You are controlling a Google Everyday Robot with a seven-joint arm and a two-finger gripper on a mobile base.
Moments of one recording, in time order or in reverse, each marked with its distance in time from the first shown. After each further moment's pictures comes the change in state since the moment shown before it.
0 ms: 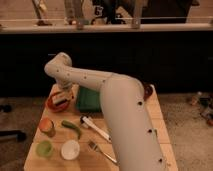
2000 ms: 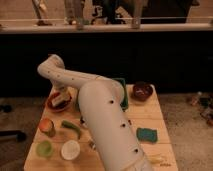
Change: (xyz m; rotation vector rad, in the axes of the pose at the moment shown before) arm -0.002 -0.021 0.033 -0.079 0.087 -0.075
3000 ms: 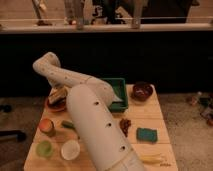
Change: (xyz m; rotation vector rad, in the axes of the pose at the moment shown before) arm -0.029 -0.022 -0.006 0.005 -0.010 -0.041
